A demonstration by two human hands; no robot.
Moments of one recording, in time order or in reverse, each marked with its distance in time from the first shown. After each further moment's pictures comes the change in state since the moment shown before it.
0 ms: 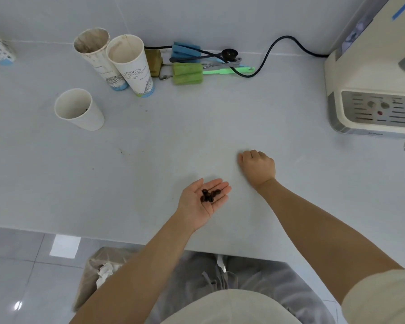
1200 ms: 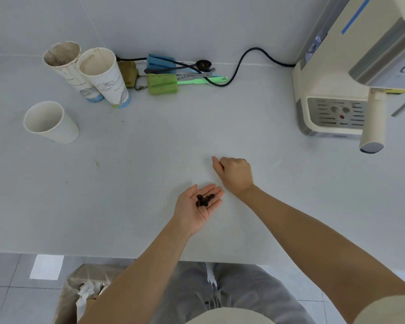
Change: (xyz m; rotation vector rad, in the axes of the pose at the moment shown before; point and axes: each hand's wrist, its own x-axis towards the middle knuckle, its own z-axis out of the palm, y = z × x) left_hand 0.022 -0.025 0.024 -0.015 0.006 0.007; right_hand -0.008 0.004 -0.019 0.445 0.292 -0.014
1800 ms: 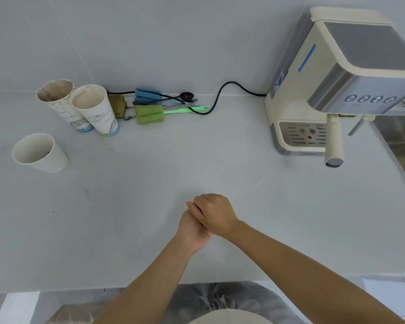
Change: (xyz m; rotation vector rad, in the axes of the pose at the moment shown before) left_hand -0.008 -0.013 0.025 0.059 -0.156 0.004; right_hand -0.025 -0.046 -0.032 0.030 -0.117 -0.088
